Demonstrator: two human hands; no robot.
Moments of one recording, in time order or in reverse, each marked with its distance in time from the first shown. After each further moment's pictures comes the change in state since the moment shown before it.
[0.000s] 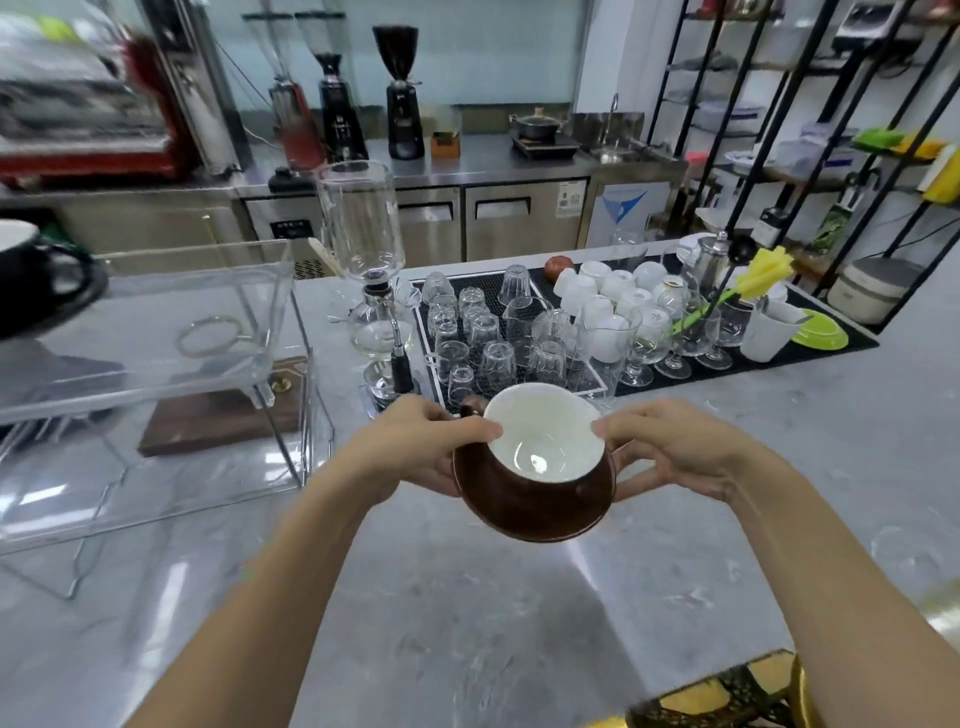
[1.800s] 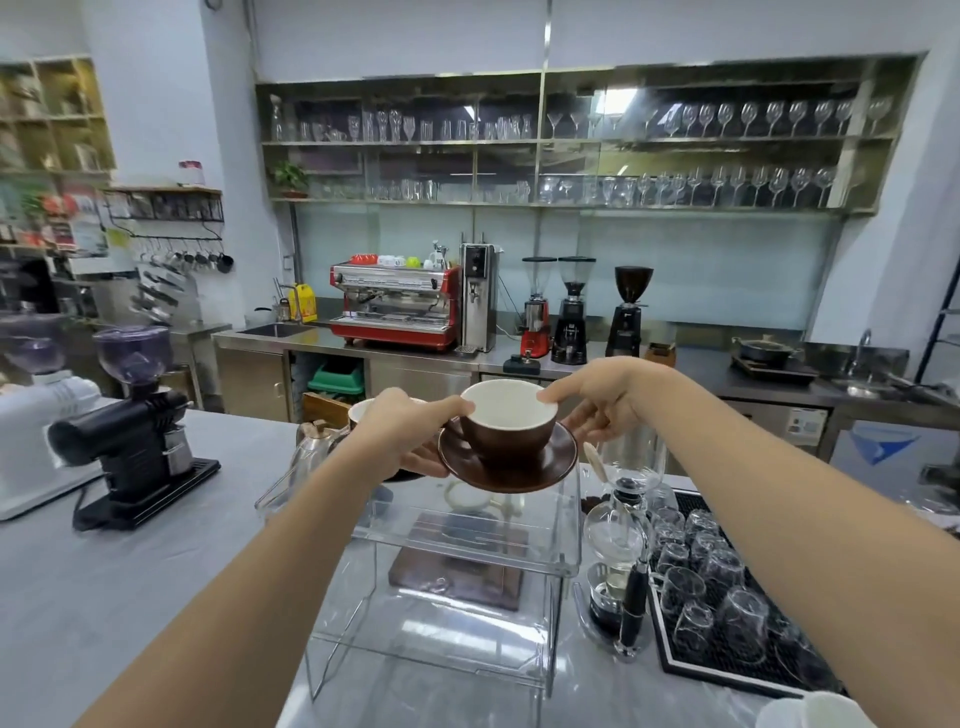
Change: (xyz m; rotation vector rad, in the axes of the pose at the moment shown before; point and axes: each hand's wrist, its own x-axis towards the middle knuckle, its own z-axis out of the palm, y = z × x) left_hand -0.101 0.053 -0.259 -0.112 0.821 0.113; right_hand 0.128 -0.299 0.242 -0.572 -0.211 -0.157
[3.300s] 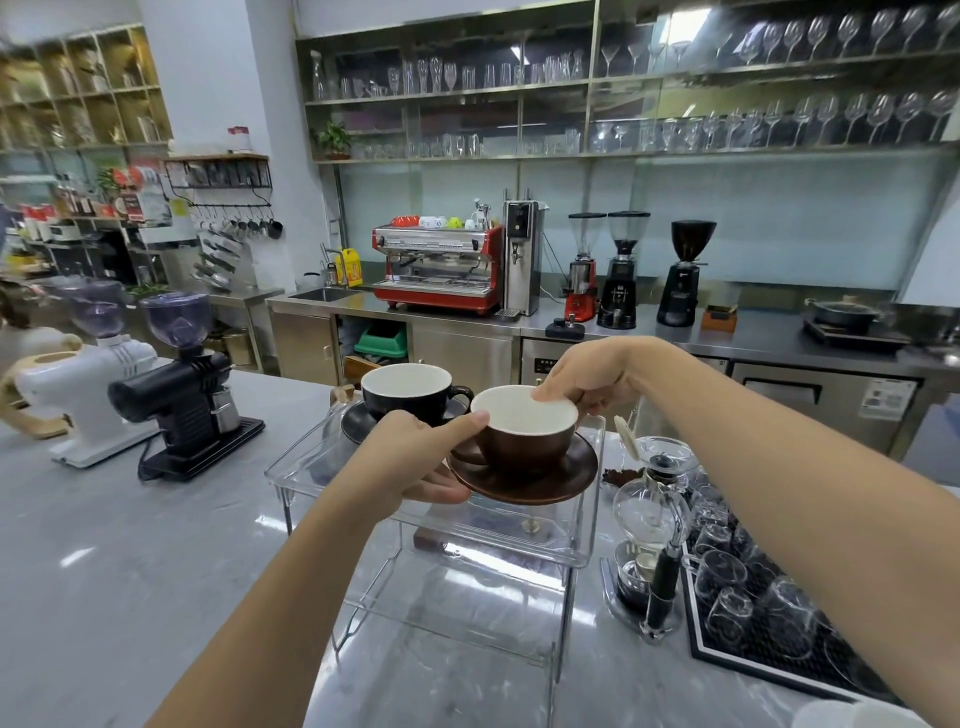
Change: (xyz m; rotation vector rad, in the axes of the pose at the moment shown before) left_hand -0.030 -0.034 0.014 -0.059 -0.027 -0.085; right_hand 0.070 -0.002 0.013 -0.325 -0.256 -0.134
